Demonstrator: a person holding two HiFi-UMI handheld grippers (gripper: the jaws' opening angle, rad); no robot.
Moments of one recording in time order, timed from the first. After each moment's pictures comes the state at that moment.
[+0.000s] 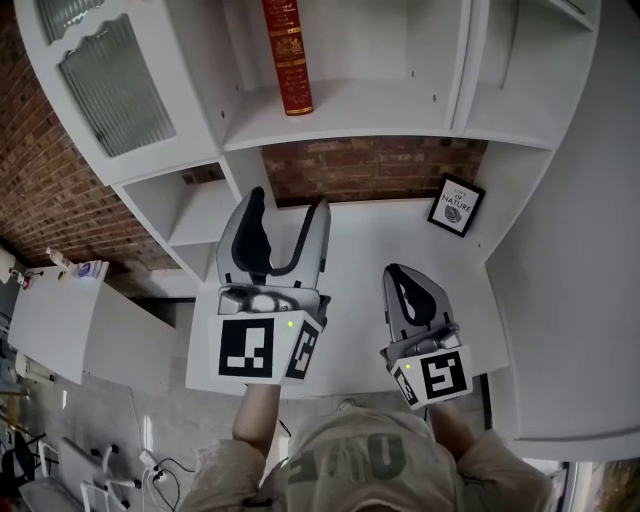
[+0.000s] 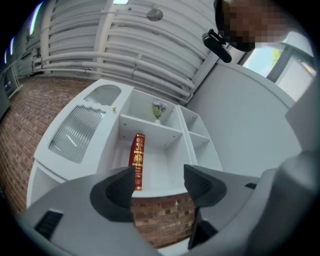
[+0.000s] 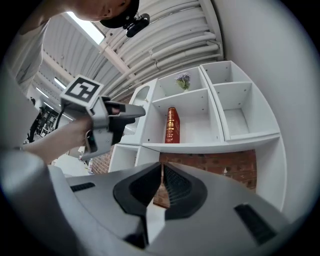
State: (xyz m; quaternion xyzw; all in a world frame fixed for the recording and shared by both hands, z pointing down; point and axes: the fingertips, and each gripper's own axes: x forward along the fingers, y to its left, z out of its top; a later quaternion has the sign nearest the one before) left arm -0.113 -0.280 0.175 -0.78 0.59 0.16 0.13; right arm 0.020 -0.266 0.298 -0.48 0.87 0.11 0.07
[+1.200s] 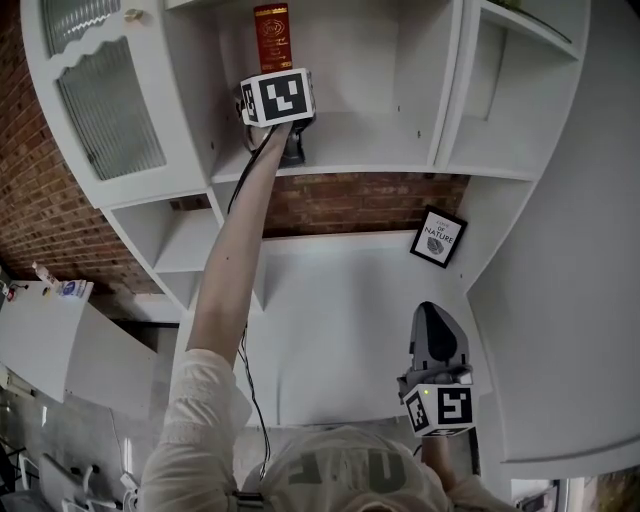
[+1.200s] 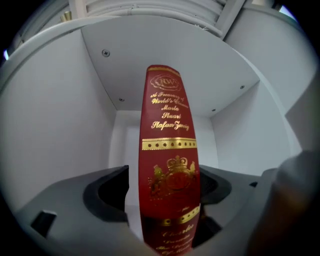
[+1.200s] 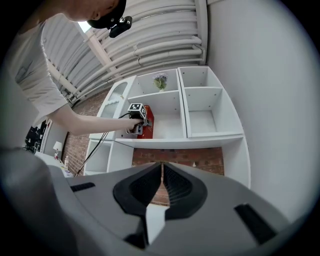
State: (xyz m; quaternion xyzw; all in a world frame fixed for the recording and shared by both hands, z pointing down) left arm -0.151 -0.586 0.086 -0.72 0.70 0.02 0.03; right arm 0.107 -0.271 0.315 -0.59 0.80 0.07 0.07
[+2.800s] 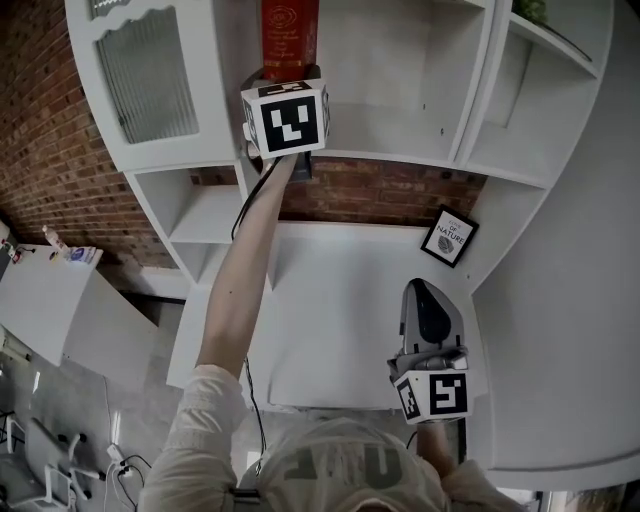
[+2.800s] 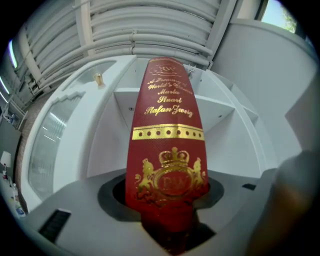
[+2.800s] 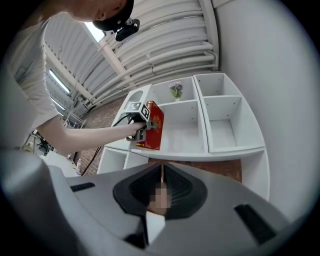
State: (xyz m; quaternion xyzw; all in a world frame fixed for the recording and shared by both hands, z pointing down) left arm -0.169 -0.476 0.069 -0.70 0.70 0.06 0.10; right arm 0.057 -0.258 0.272 -0.53 0.84 0.13 0.09
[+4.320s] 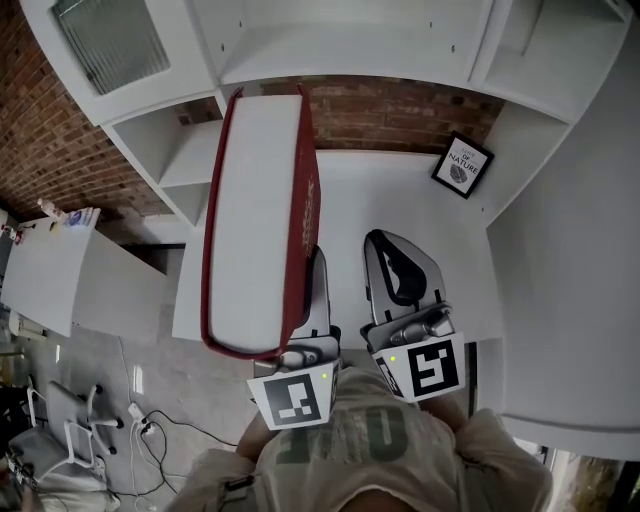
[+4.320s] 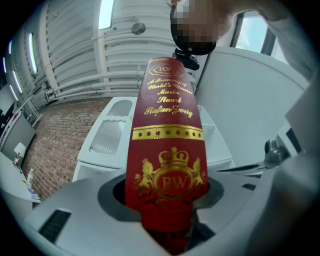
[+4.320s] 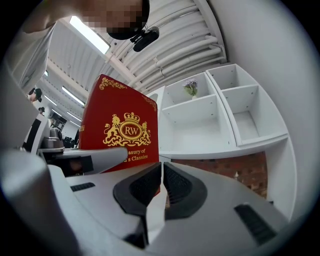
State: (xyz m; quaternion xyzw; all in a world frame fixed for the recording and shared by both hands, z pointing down) left arm -0.115 -0.190 0.270 -0.69 0.69 0.14 0.16; right arm -0.011 -0.228 0.280 -0.43 0.89 0.12 0.10
